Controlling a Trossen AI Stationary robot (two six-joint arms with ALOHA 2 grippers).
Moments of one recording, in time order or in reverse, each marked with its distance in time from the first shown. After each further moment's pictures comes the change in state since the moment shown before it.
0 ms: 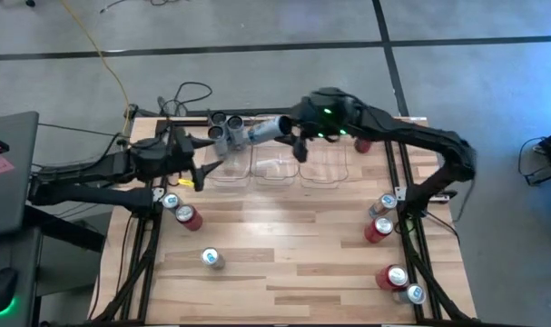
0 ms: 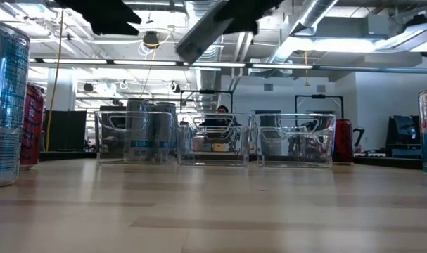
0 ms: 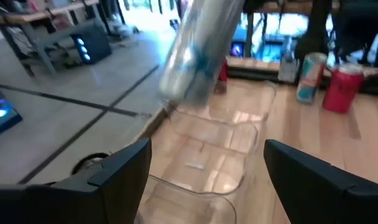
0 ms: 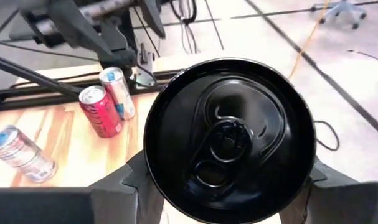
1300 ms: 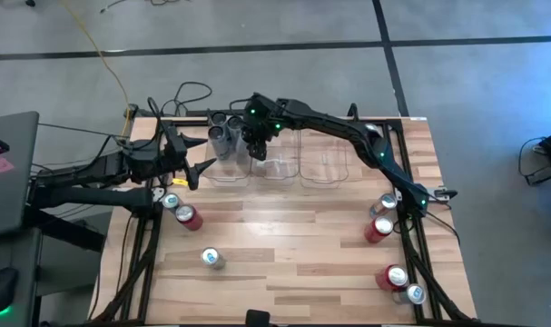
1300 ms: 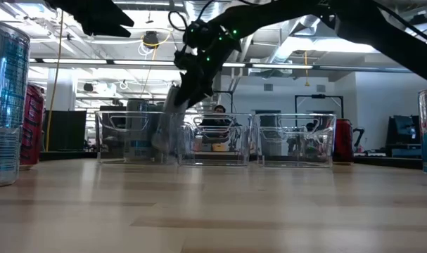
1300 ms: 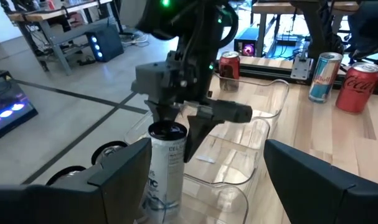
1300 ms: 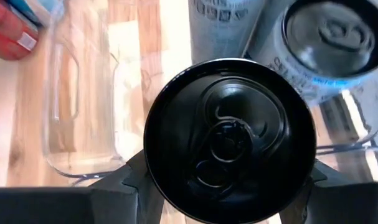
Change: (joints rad) left arm 0.002 -0.062 -0.020 -0.049 -0.044 -0.008; right arm -0.064 0.770 0.742 -0.454 -0.025 -0.129
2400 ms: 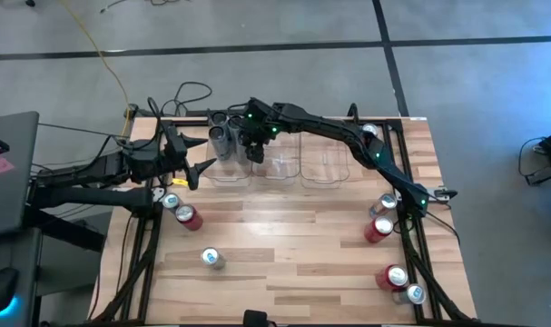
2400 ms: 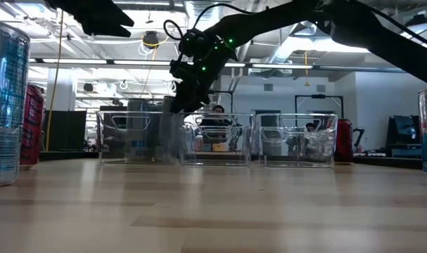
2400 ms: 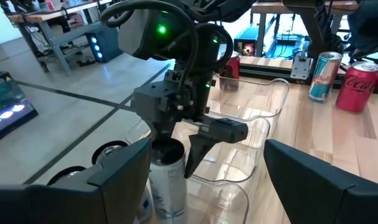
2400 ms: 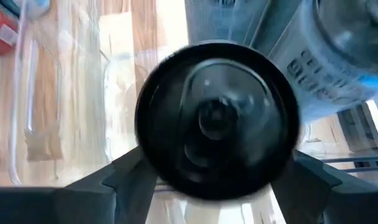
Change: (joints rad) left arm 0.000 0.000 0.000 0.001 0.000 0.005; right arm 0.003 0.049 0.000 0.038 0.001 0.009
